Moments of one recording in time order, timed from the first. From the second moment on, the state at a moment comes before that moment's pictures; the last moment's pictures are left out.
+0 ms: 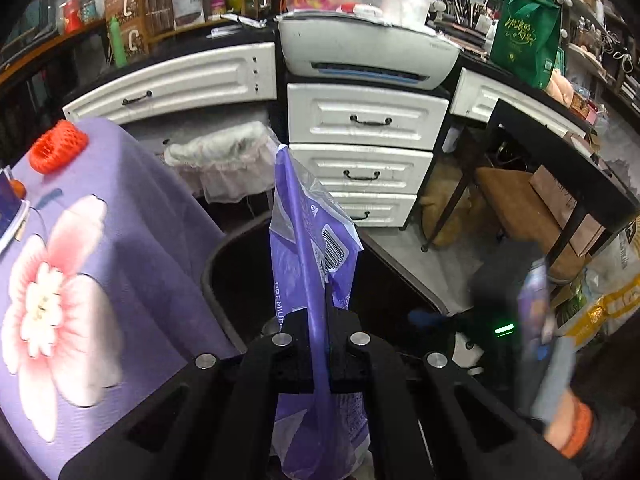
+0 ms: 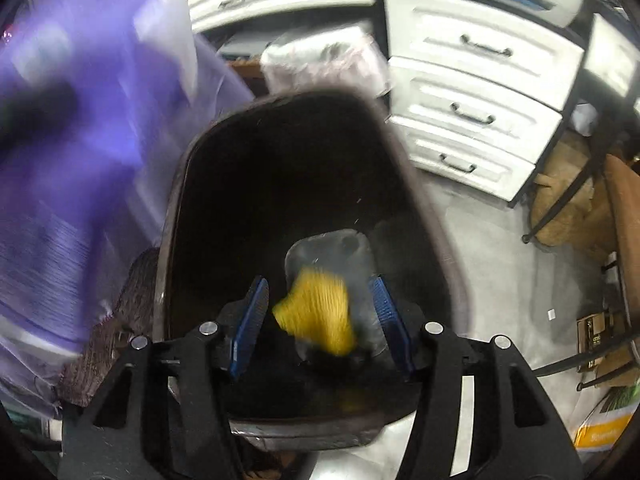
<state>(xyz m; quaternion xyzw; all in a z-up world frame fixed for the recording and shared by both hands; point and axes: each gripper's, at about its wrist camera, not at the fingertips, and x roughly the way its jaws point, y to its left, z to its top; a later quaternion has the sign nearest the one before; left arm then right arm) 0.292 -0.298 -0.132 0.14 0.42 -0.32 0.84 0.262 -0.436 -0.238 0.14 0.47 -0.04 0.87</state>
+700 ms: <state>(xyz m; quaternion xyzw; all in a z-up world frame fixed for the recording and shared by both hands) 0.286 -0.347 -0.210 0.20 0.47 -0.33 0.79 0.215 -0.489 -0.195 0.14 0.40 -0.13 0.90</state>
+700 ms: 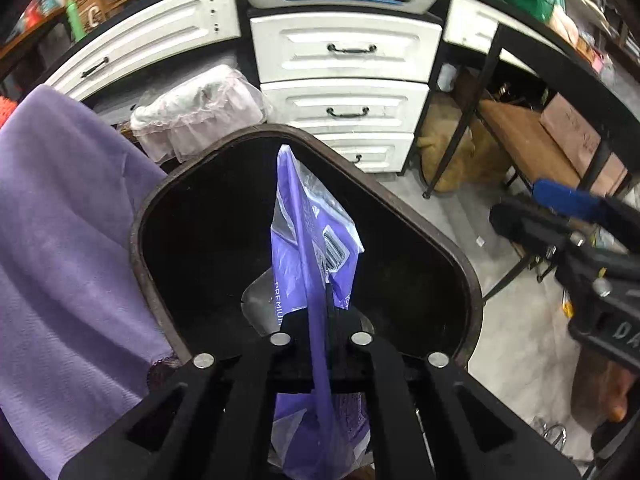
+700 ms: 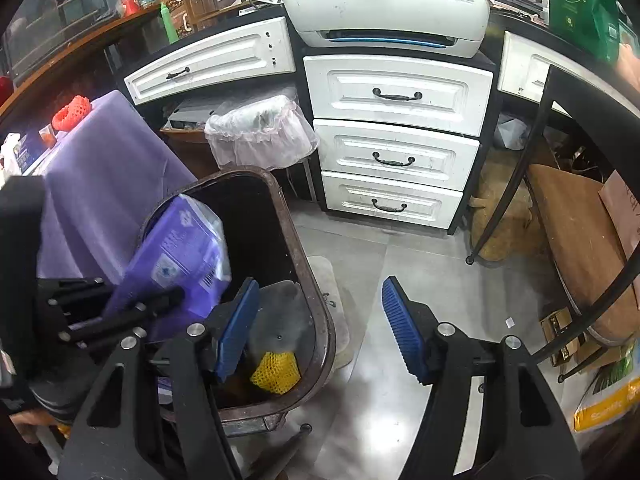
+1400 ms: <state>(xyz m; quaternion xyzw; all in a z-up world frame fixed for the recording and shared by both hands) 0.218 -0.287 -0.107 0.21 0.34 -0.40 0.82 0.218 -0.468 -0.158 0.12 0.38 -0.09 0.91</state>
